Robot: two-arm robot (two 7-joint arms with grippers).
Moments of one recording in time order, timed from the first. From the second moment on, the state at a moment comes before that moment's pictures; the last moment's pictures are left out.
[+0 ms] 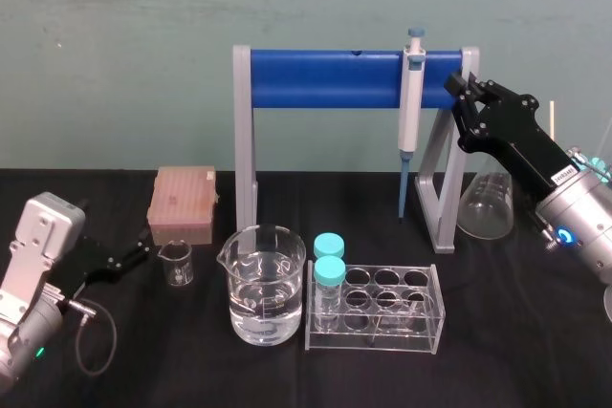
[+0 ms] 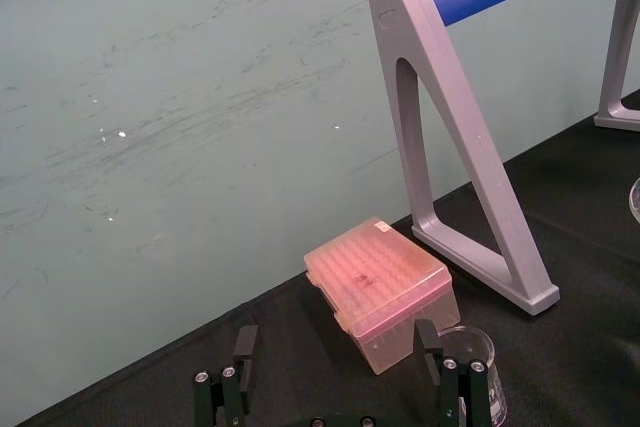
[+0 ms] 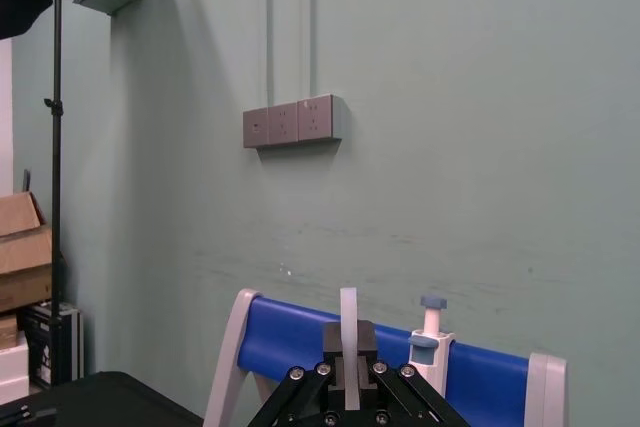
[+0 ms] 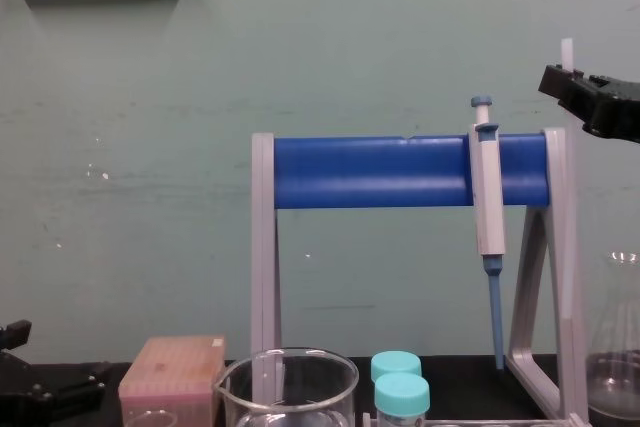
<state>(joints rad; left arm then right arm) -0.20 0.60 0.45 -1.41 -0.25 -0.12 0.03 0.32 0.38 -0.20 -1.47 0.53 -0.21 0.48</state>
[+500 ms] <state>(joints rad) -0.20 0.60 0.45 -1.41 -0.25 -0.12 0.03 0.32 0.37 -0.20 -1.46 0.52 -0.21 0.48</state>
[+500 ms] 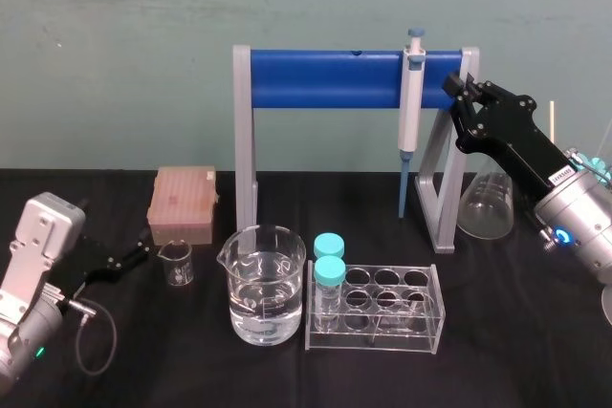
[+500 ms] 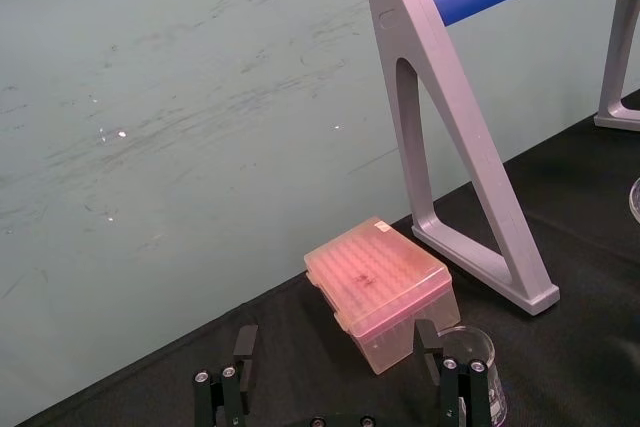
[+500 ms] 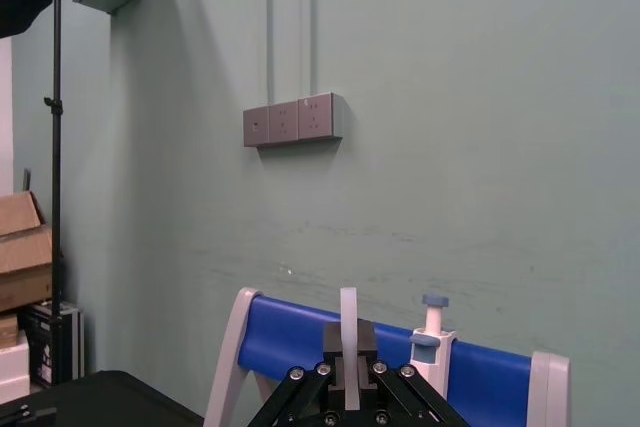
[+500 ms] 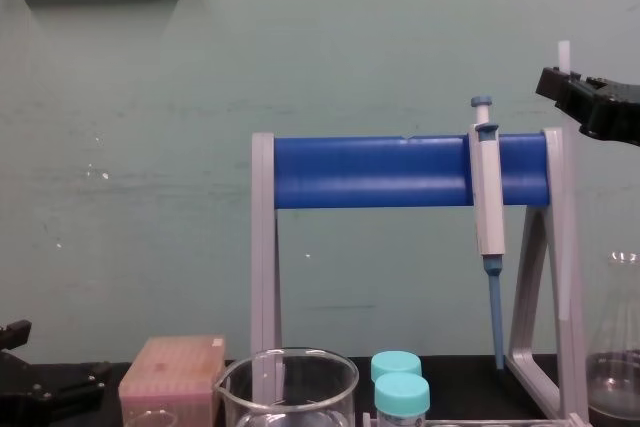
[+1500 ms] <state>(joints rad) -0.20 0.60 0.45 -1.41 -0.25 -0.12 0.03 0.29 0.42 -0.25 -1.48 0.65 -0.14 0.62</state>
